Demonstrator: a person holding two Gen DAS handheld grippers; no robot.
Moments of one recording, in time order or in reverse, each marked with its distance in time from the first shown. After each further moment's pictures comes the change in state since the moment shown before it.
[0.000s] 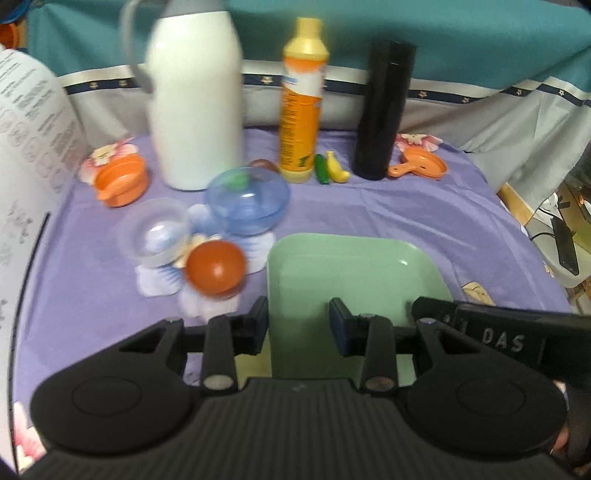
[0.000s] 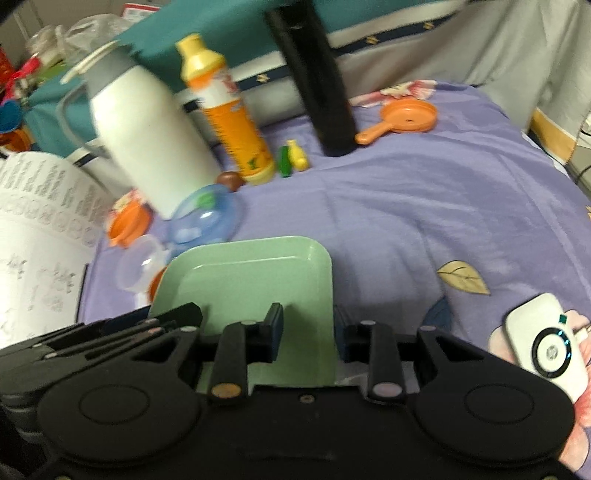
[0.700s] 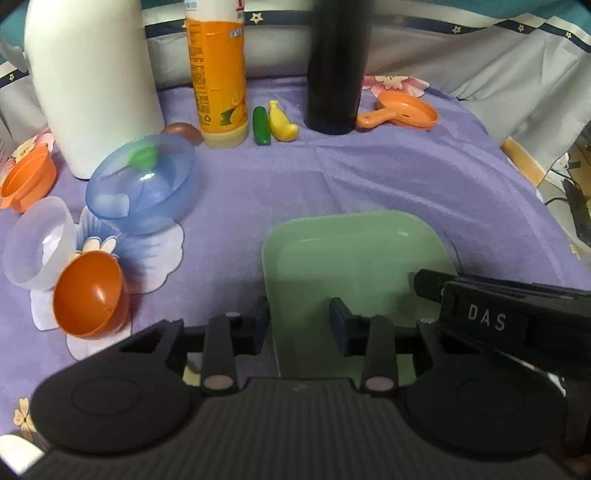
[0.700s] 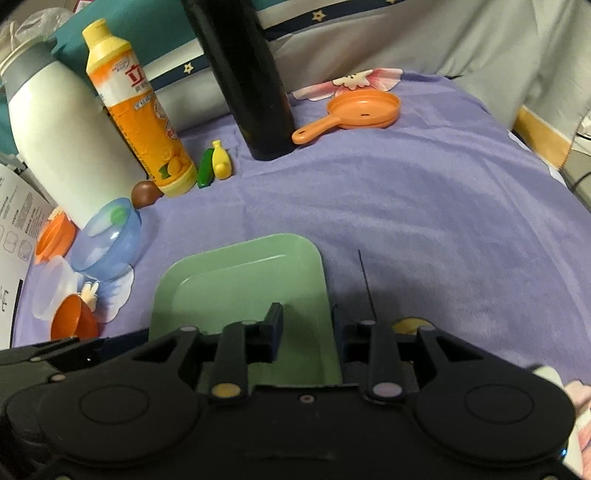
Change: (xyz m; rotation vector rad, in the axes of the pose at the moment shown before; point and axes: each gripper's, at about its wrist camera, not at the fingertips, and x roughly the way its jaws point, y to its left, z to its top) left arm 0.122 -0.066 0.019 0.083 0.127 -0.041; right arm 0.082 -0.065 0.029 0.032 0.001 -0.139
